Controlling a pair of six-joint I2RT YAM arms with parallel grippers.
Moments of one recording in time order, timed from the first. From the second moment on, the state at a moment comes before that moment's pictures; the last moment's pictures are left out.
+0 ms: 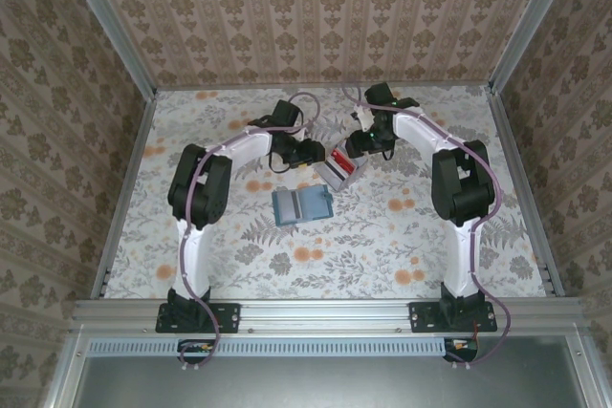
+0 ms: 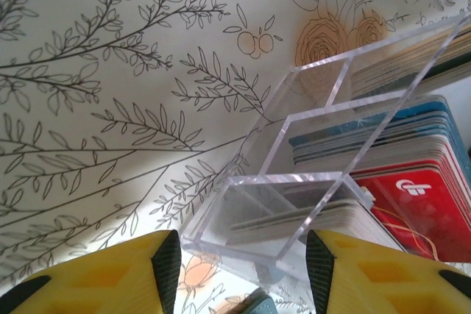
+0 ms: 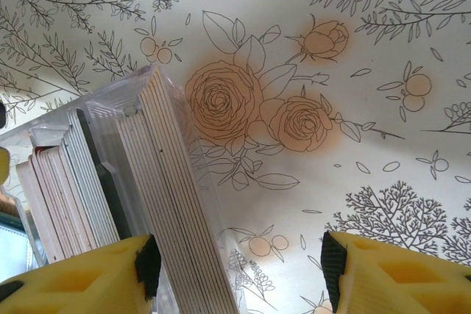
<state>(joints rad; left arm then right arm) -0.52 2.15 1.59 -0.50 0.47 -0.48 0.27 2.11 1.71 -0.82 -0.20 0.00</state>
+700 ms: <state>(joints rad) -0.50 2.17 1.60 -0.50 0.50 -0.47 0.27 2.10 1.71 -0.82 -0.18 0.00</state>
